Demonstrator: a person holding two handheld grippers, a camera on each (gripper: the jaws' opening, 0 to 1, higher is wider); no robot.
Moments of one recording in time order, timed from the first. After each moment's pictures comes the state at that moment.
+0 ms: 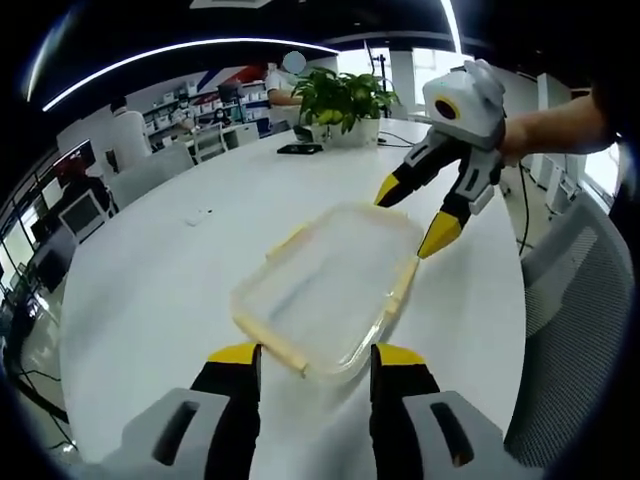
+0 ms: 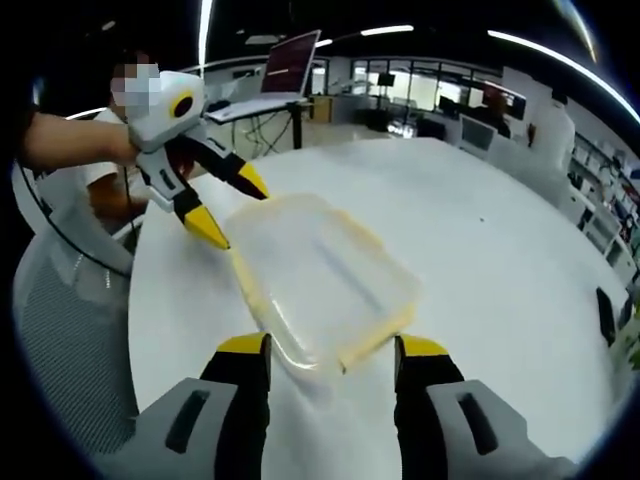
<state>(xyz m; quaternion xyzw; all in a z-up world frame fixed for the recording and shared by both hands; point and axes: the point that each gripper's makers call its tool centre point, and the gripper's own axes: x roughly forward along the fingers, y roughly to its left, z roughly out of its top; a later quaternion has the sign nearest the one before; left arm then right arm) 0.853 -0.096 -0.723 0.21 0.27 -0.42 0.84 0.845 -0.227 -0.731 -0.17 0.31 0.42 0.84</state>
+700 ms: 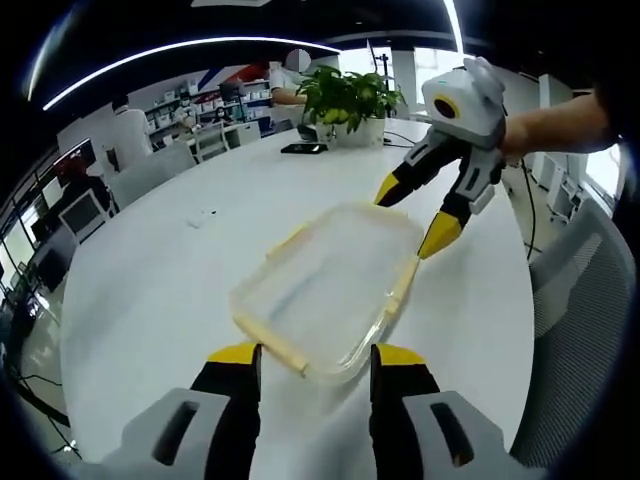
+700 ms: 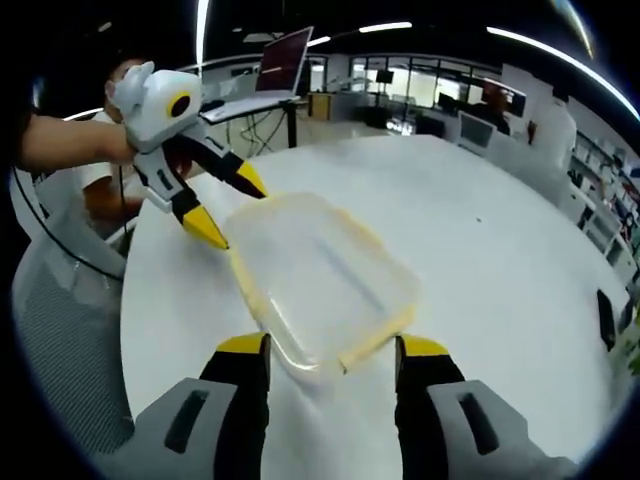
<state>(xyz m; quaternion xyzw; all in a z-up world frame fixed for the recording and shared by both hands) 0.867 -0.096 -0.723 0.21 0.27 -0.42 0.84 0.859 -0.227 -0.730 -0.17 0.31 0.42 0.84</state>
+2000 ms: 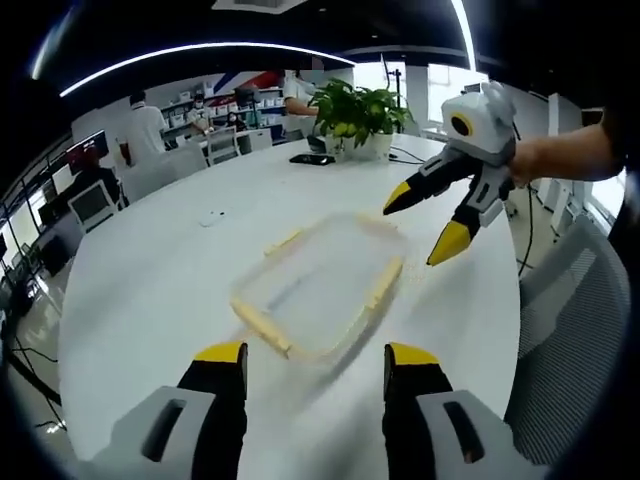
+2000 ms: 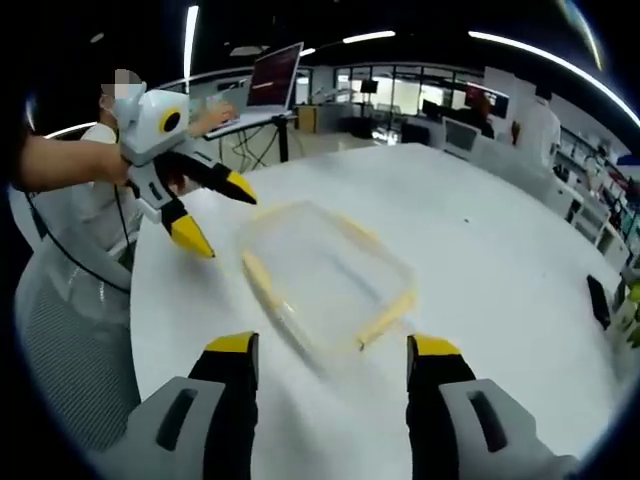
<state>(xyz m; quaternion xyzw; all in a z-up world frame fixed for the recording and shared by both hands) 0.839 -0.085 -0.710 0.16 0.26 -0.41 0.86 0.833 -0.237 -0.715 -0.14 0.29 0.39 0.86</state>
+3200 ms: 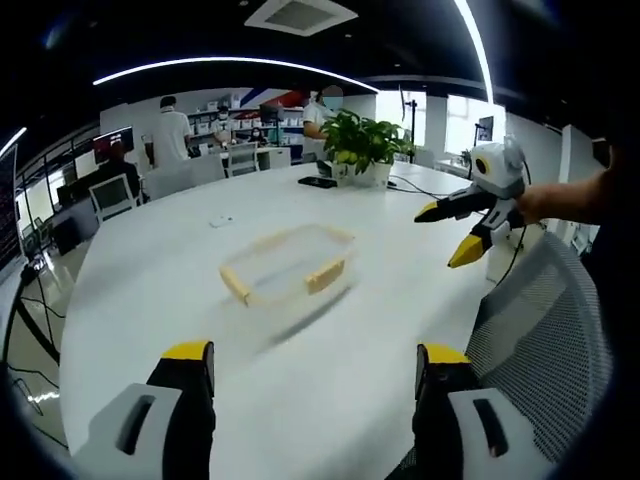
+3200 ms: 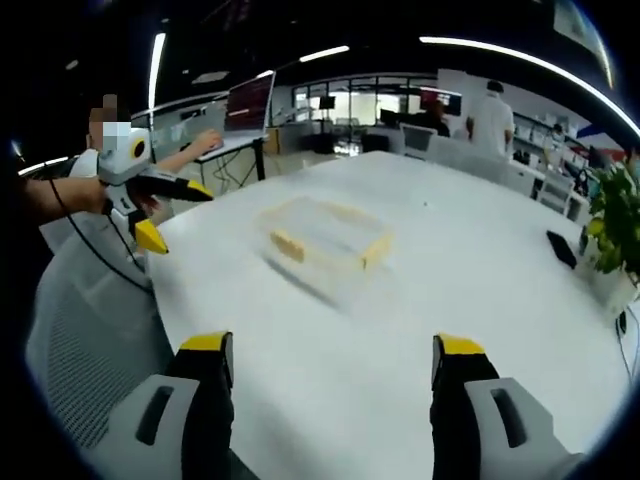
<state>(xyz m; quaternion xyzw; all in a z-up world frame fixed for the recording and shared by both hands) 0.749 -0.067 -0.686 0.10 0.24 -0.38 0.89 0.746 -0.288 -0.701 -0.09 0.27 0.33 0.90</state>
